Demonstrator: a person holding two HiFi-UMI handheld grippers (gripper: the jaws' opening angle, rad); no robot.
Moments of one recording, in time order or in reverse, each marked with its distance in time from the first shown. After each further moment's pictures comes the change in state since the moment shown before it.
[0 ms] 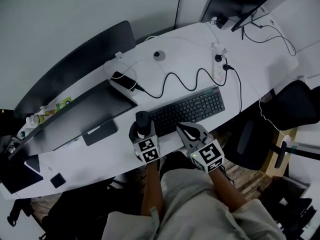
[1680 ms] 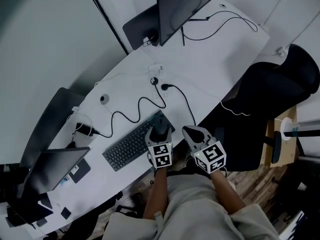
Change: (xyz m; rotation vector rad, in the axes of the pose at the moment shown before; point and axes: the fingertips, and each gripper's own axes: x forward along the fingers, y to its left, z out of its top) left arm 0.051 -0.384 0.046 0.287 -0.008 -0.368; right arm -0.207 -0.258 -0.047 0.193 -0.116 -0.271
